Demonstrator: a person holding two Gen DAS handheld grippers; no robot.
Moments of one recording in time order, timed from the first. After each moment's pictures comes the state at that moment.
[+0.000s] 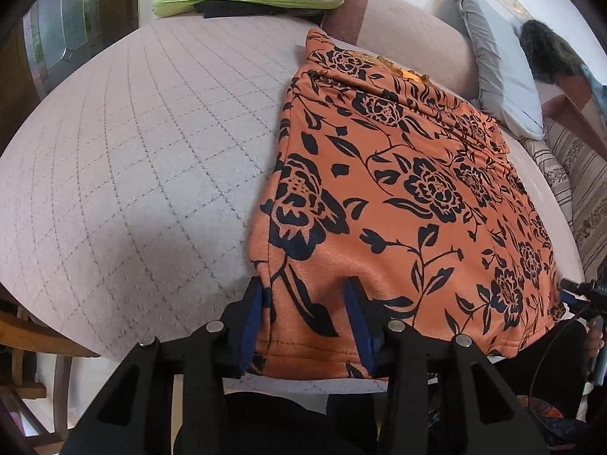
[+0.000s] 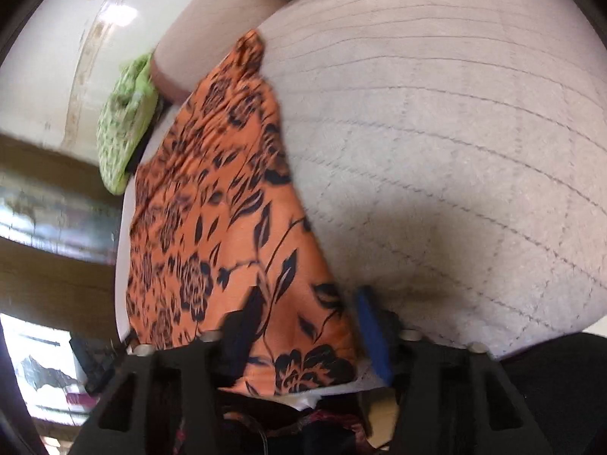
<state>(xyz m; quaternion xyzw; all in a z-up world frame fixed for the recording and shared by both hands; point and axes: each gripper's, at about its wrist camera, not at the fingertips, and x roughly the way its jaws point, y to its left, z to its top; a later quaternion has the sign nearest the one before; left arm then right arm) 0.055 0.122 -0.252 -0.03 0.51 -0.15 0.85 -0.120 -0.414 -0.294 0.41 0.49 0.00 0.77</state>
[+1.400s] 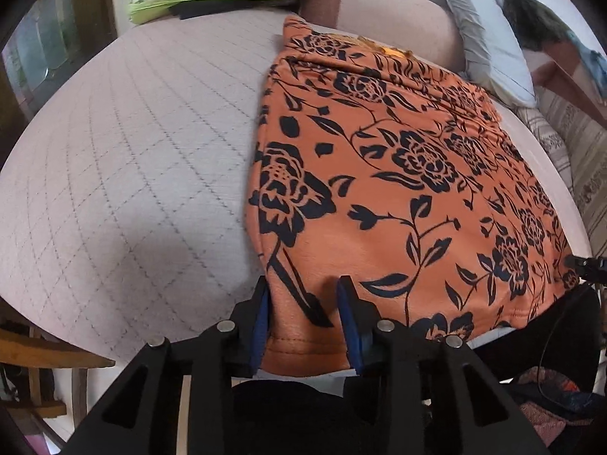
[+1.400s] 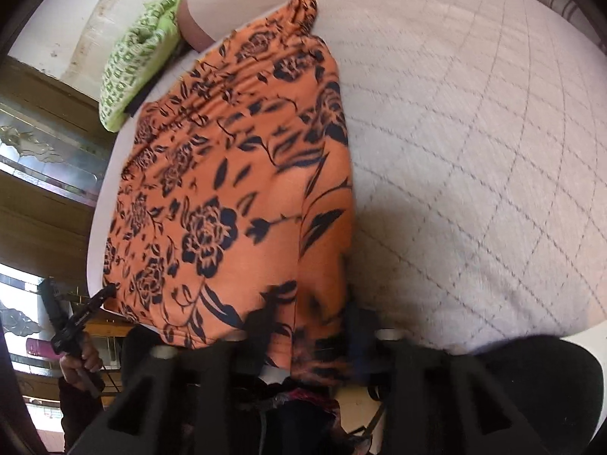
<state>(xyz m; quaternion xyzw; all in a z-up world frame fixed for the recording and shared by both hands) 0.047 0.112 -0.254 0.02 0.52 -0.17 0.84 -0.108 -0.372 -0.277 0.31 0.55 0.01 0.78</state>
